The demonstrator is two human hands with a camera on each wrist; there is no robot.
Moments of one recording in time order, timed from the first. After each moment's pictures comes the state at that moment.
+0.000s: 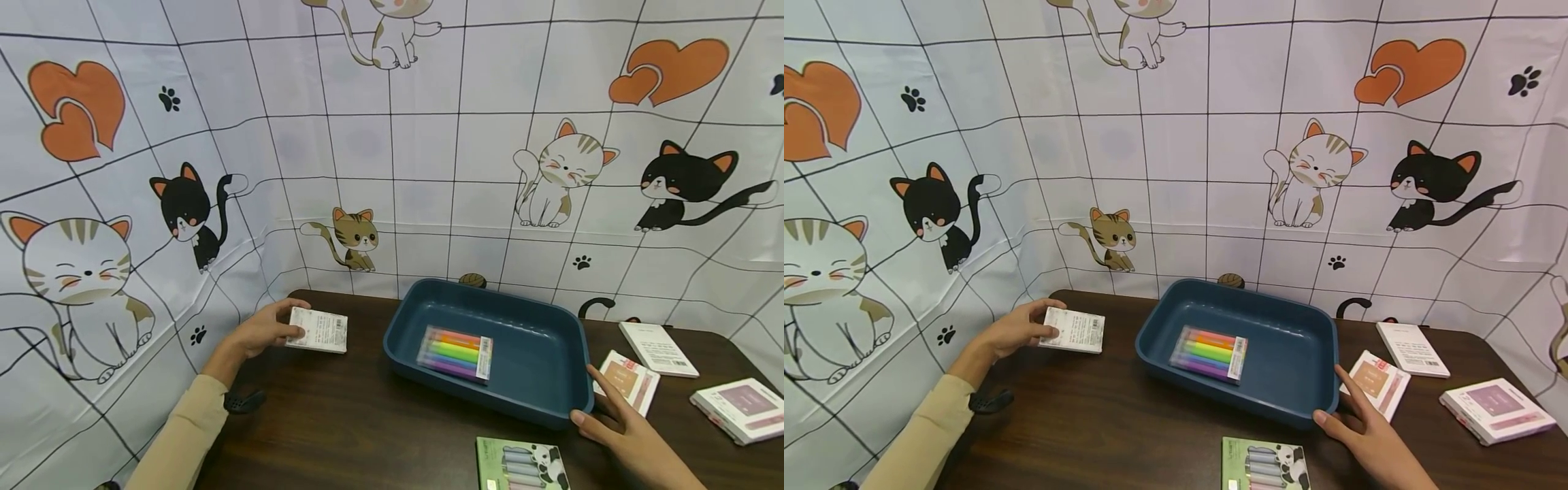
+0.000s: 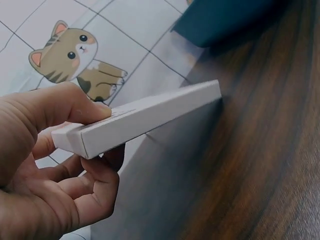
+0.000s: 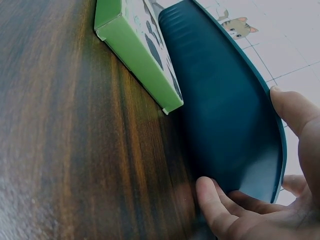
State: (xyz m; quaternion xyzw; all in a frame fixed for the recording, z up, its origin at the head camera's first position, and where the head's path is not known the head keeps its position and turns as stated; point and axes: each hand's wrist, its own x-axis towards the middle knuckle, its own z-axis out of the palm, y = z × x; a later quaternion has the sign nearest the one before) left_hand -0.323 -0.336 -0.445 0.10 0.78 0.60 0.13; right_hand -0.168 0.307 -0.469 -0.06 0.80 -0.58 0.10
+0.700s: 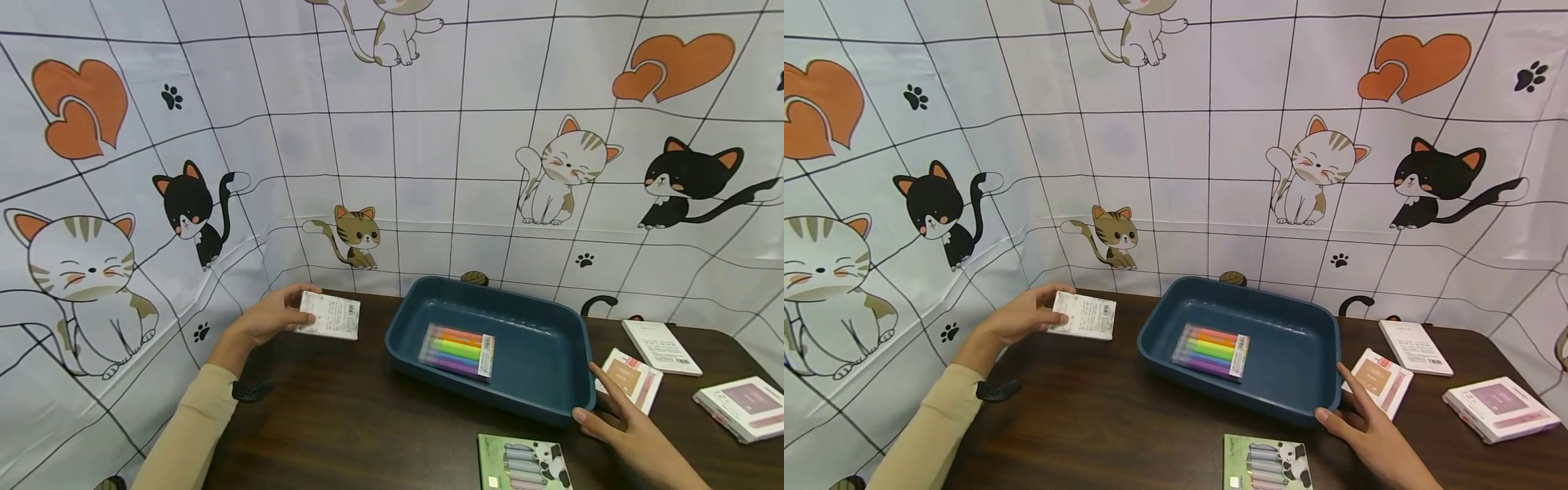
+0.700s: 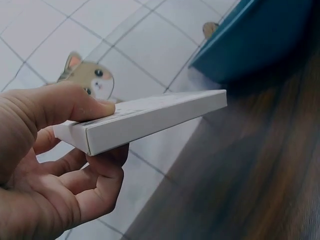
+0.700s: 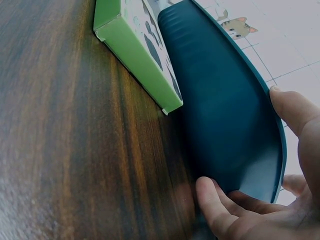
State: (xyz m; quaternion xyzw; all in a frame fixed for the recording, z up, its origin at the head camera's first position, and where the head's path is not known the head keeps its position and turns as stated) left_hand -0.323 -0.316 -0.415 0.13 0.77 0.62 0.12; right_hand -0.169 0.307 -0.471 -0.05 0.81 -0.58 0.10
